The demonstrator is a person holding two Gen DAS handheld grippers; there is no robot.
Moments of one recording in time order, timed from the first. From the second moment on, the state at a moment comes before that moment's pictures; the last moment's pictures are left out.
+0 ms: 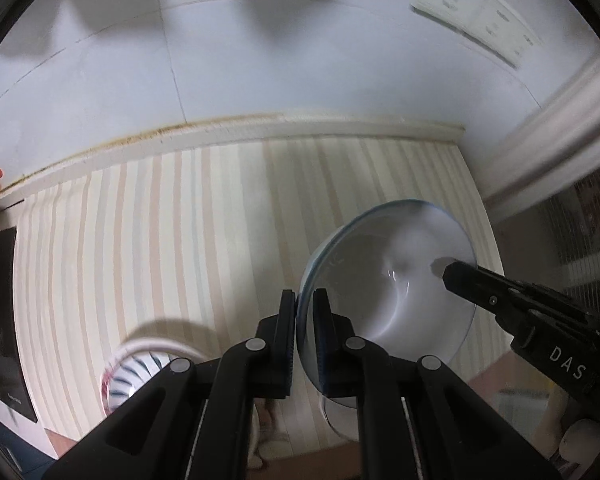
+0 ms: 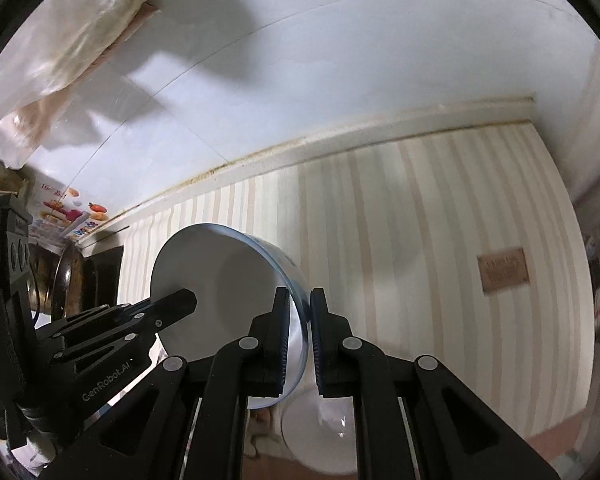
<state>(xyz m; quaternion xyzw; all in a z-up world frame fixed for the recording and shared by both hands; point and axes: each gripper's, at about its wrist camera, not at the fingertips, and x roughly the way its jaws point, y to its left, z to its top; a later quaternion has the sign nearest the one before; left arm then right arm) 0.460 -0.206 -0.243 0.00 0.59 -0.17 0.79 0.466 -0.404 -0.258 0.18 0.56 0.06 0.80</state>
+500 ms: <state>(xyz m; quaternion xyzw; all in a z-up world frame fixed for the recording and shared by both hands) 0.392 -0.238 -0.306 0.05 0.65 -0.19 0.73 0.349 -0.435 -0.318 0.22 0.61 0.03 0.76</state>
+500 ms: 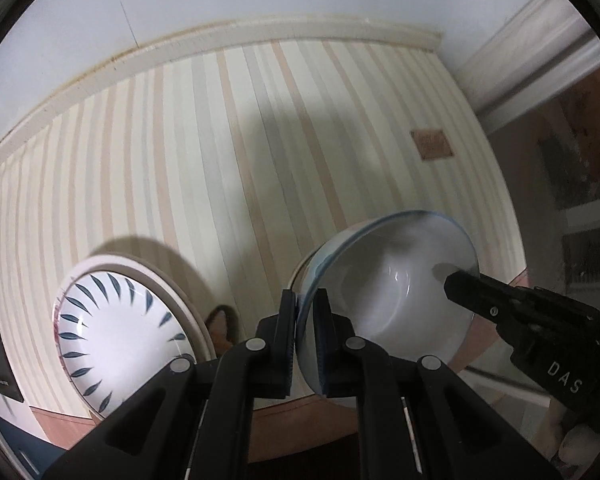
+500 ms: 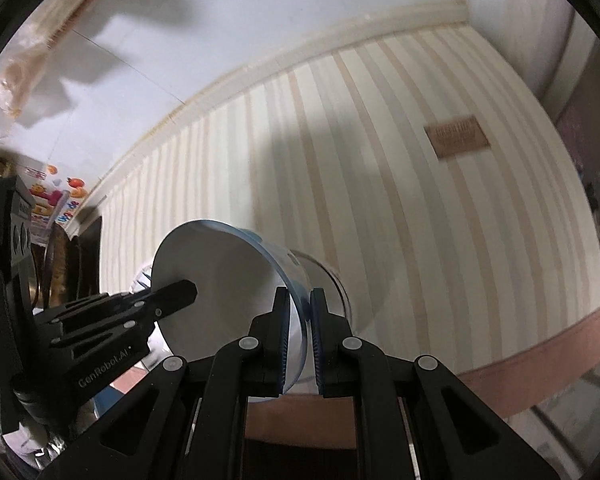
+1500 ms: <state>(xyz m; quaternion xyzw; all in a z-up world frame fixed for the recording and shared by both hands) 0.387 -0.243 -0.331 0.09 0.66 -0.18 0.72 0.355 -0.436 -0.362 0.22 0.66 0.00 0.72</state>
